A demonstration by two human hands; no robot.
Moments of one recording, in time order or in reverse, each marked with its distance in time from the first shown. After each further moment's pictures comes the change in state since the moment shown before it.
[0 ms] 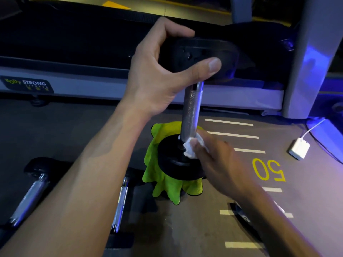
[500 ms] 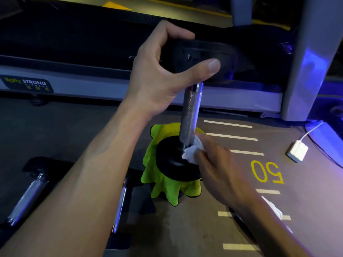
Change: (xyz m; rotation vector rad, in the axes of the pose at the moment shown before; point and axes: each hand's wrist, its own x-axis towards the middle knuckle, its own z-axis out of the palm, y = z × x) left_hand 0.003 -0.006 0.001 0.015 0.011 -0.015; right_hand -0.010 -0.016 -0.001 0.093 0.022 -0.019
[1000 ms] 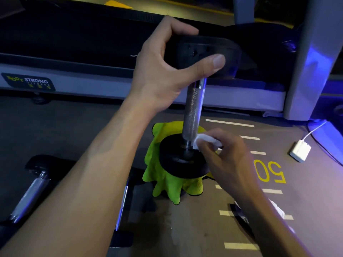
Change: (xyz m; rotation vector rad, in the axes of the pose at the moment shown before) left_hand 0.003 -0.001 0.002 0.017 -0.002 0.000; right_hand 0.005 0.006 -0.001 -0.092 0.266 0.107
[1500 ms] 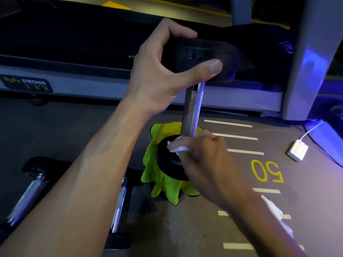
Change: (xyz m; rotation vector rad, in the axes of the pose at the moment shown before) left_hand -0.003 0.001 -0.003 0.024 -0.041 0.002; right_hand -0.003 -0.034 0.005 -0.216 -0.296 -0.121
